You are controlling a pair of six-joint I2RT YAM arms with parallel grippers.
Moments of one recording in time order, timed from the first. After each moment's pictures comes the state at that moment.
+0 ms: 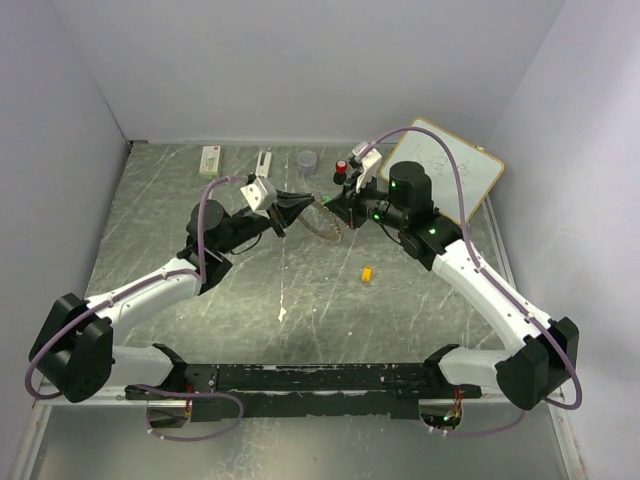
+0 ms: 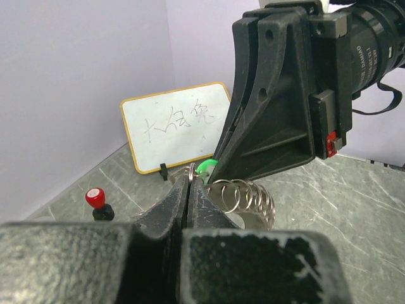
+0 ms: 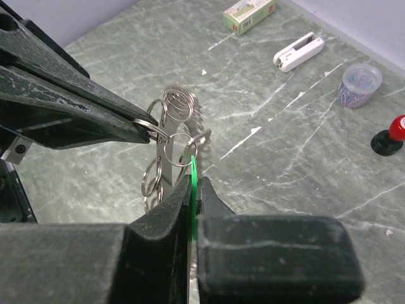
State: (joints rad) left arm -0.64 1.28 0.77 0.79 0.42 -0.03; right arm 0.54 1.23 1.12 -0.16 -0.38 0.02
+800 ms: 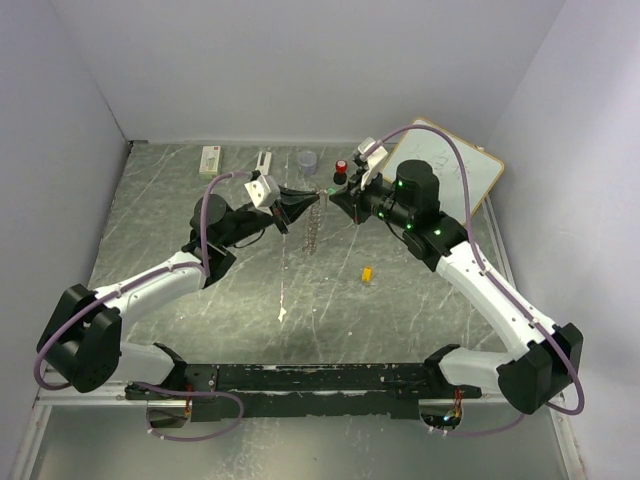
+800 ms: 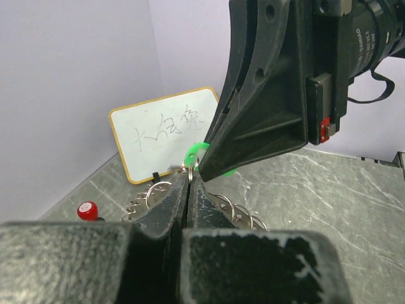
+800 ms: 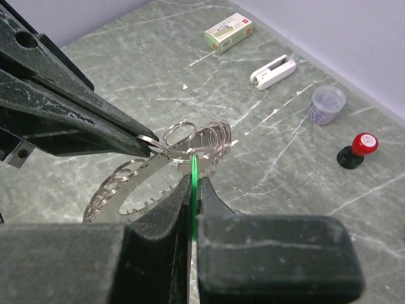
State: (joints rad) left arm -0.62 1.34 0.81 0.83 0.49 -0.03; right arm 0.52 1.22 1.12 -0.14 -0.37 -0.06
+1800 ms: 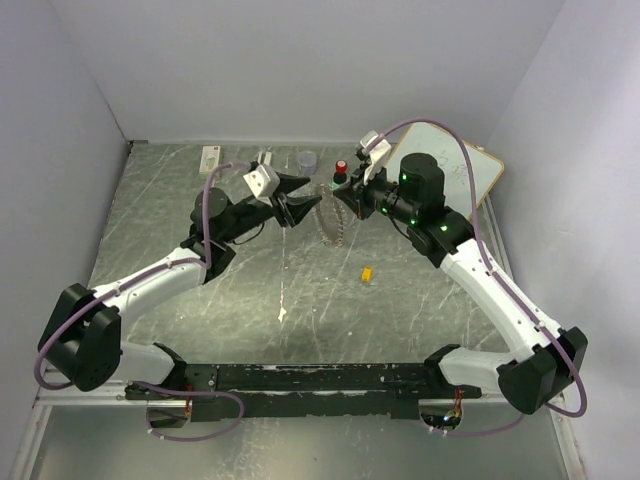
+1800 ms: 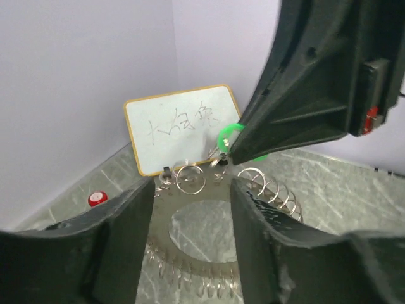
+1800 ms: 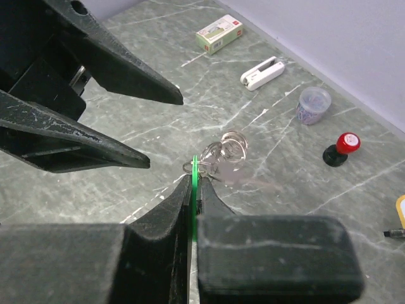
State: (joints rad) left arm -0.61 1.35 0.84 0.78 0.46 -0.05; right arm 0.52 1.21 1.20 -0.23 -0.36 -0.08
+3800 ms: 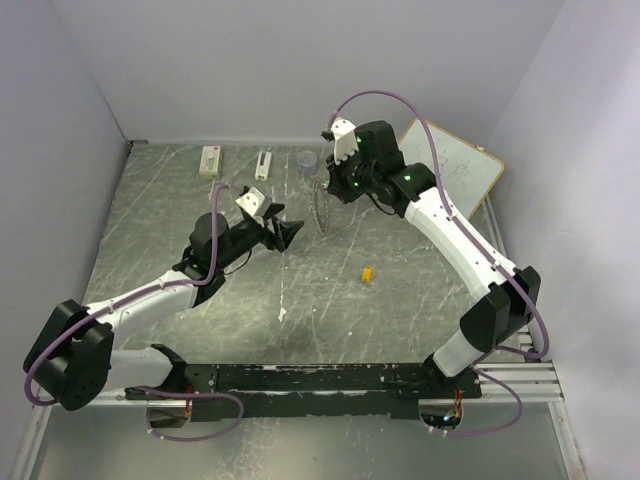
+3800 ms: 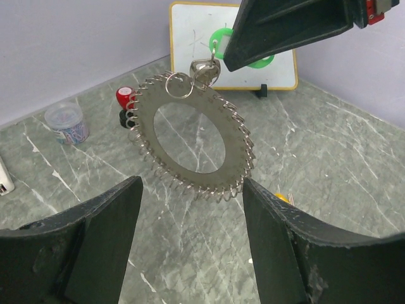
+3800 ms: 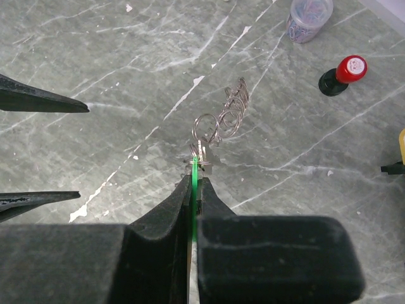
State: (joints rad) left arm -0.61 1.24 0.61 0.67 0.21 -0.08; right arm 0.55 1.58 1.62 -0.65 -0.18 -0.10
